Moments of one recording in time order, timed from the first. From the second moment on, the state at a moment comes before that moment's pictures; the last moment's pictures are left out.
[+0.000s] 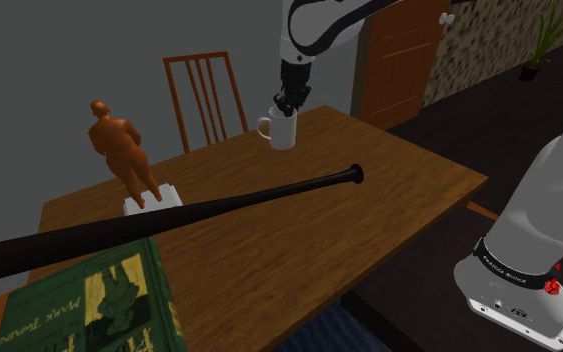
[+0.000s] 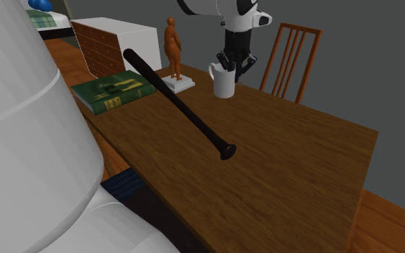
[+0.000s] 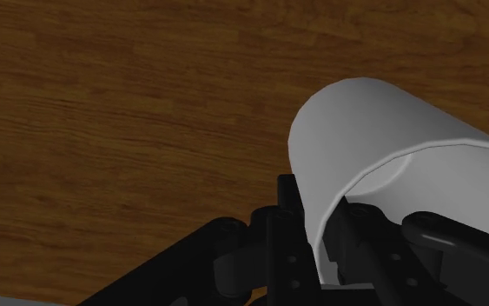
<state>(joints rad) 0.06 -0.03 0.11 -2.03 0.02 2.18 0.07</state>
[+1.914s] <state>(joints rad) 0.25 -0.14 0.37 -2.02 -0.01 2.05 0.54</state>
